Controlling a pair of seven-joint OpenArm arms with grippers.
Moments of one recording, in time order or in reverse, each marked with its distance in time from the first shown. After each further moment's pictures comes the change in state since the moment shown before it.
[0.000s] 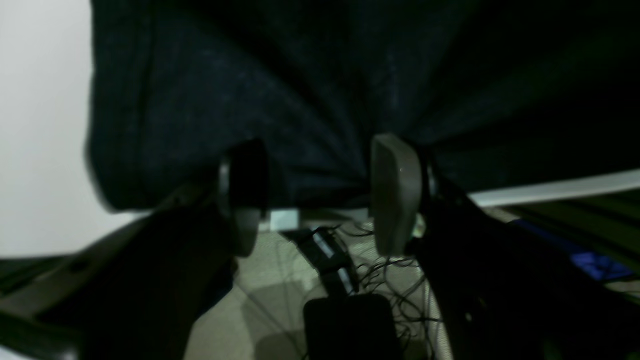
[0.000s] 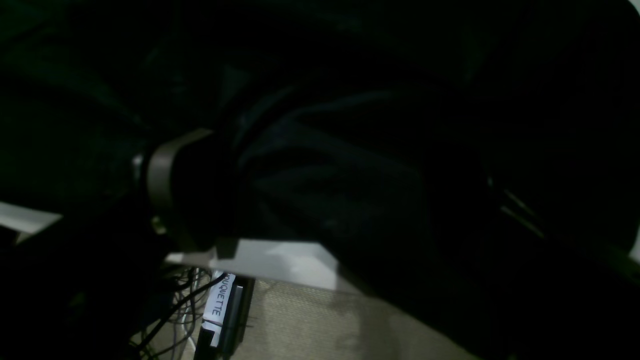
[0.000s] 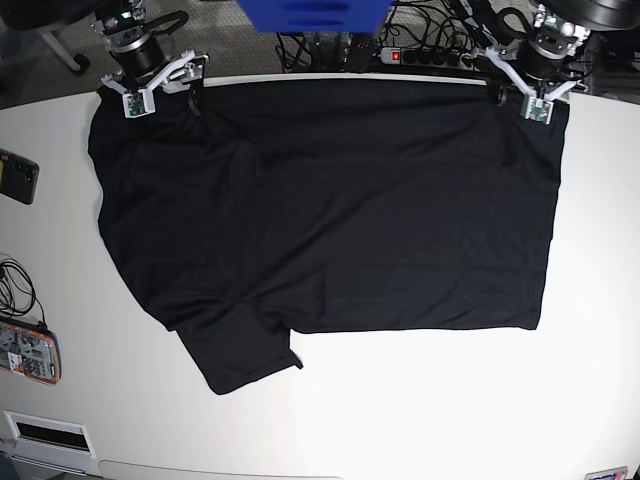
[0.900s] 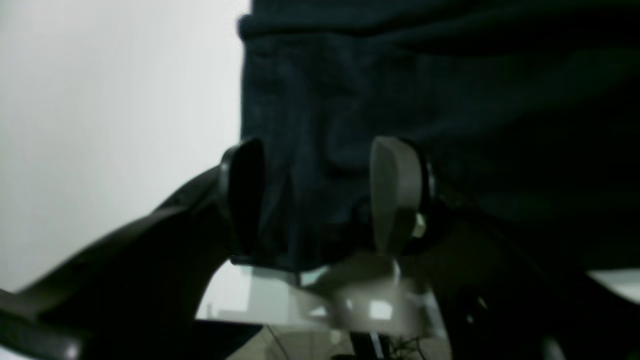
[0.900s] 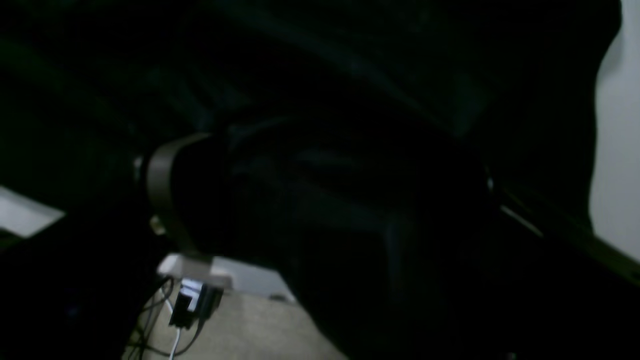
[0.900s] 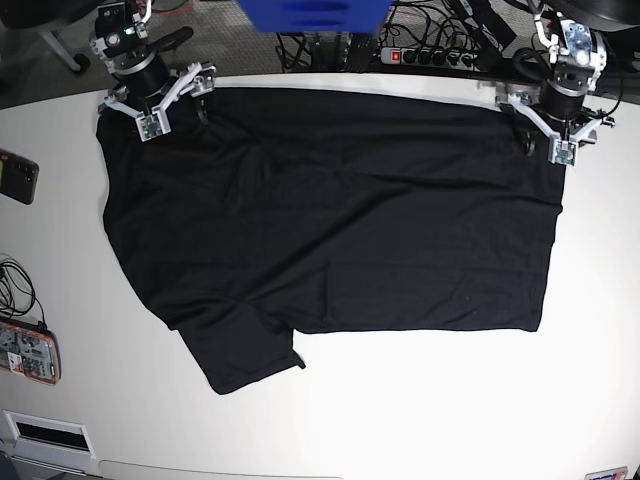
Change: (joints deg) left arm -8.7 1.2 -3.7 5.7 1.7 1.3 2.8; right arm 3.0 -0.3 -0.5 11.5 -3.1 0.7 -16.2
